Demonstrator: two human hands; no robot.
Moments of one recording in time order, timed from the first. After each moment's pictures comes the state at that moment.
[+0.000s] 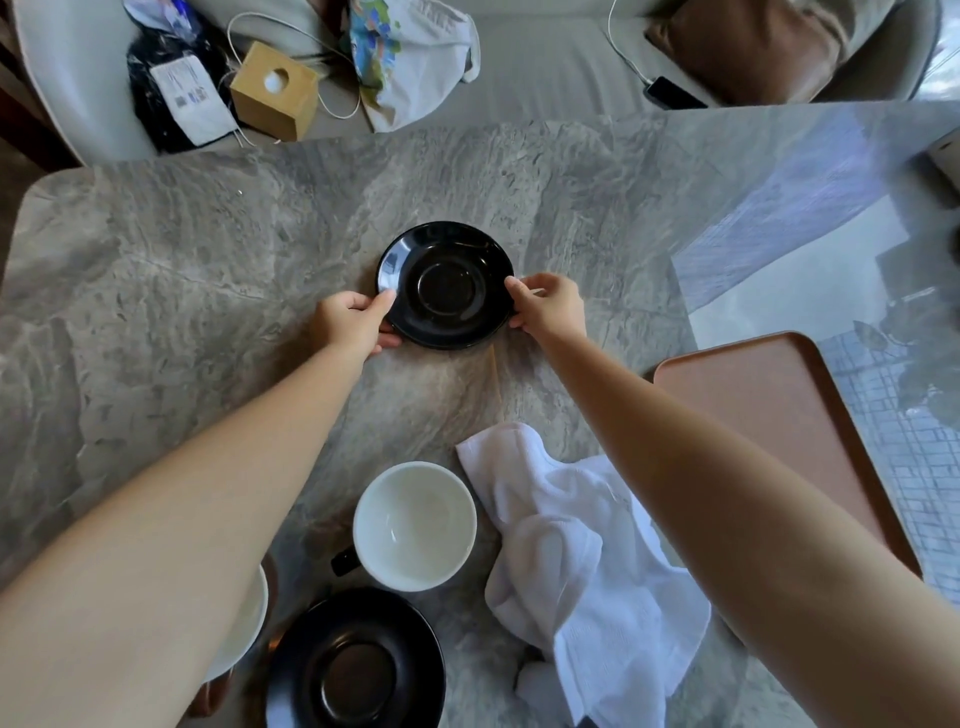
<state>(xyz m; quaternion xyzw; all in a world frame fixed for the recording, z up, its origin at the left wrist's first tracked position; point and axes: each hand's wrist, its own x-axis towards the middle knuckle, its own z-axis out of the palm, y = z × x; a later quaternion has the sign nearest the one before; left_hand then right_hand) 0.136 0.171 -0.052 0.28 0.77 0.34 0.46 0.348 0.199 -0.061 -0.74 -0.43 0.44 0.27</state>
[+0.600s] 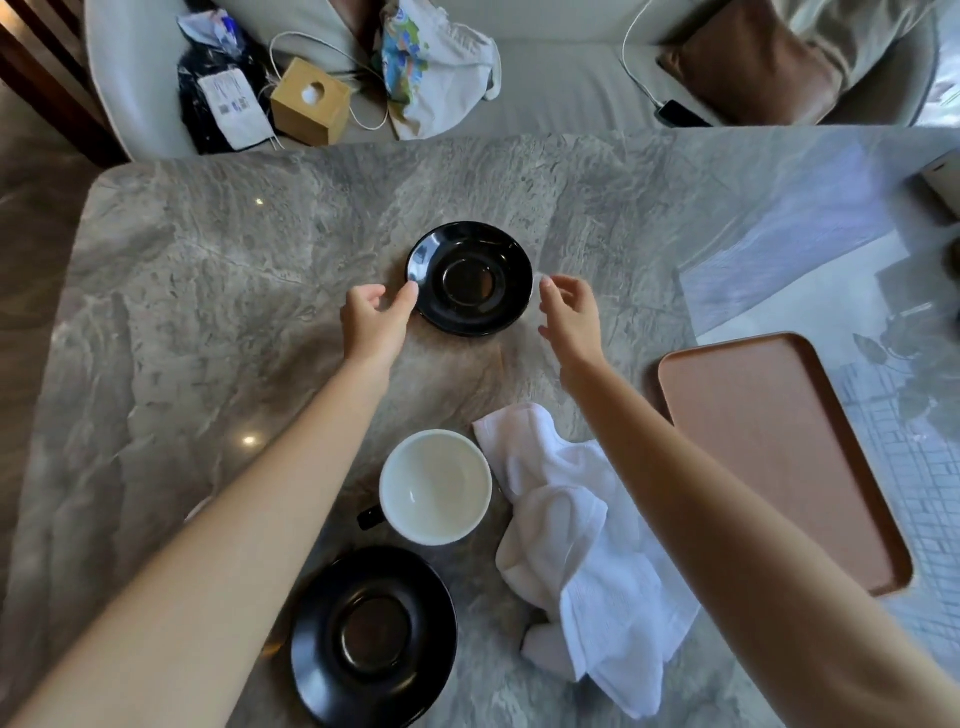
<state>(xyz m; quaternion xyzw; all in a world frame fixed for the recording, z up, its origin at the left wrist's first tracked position) 0.147 0.128 -0.008 0.29 0.75 0.39 0.45 0.335 0.143 -0.013 -0.69 -0.35 0.50 0.40</state>
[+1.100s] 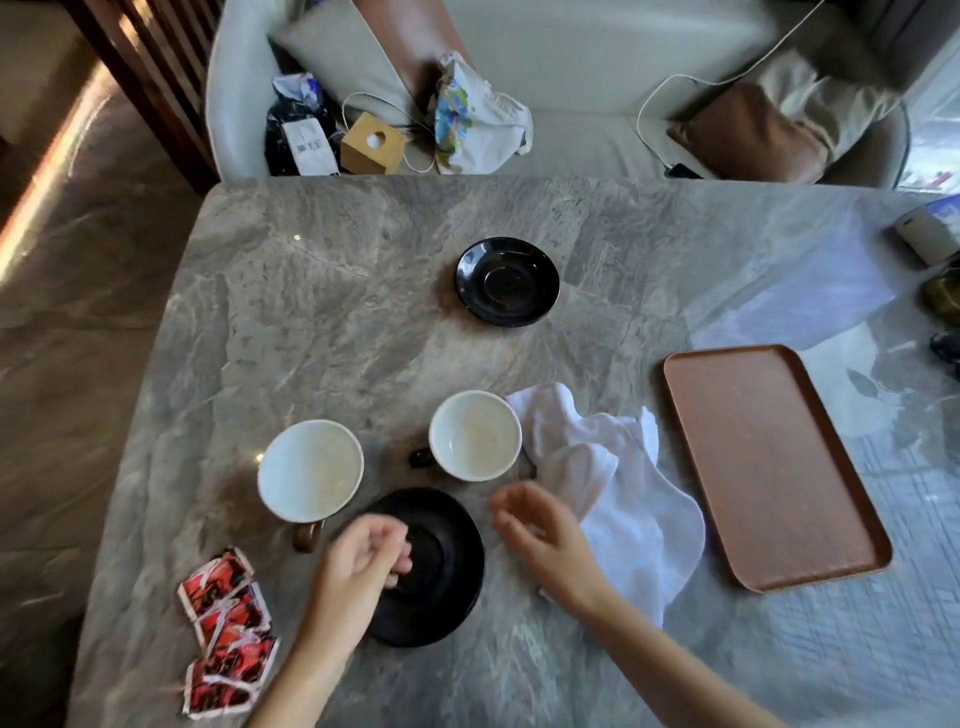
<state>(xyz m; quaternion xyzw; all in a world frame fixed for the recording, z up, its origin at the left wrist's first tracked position) 0.120 -0.171 0.012 0.28 0.69 0.40 0.54 0.320 -0.115 0.013 -0.55 -0.54 0.59 0.25</state>
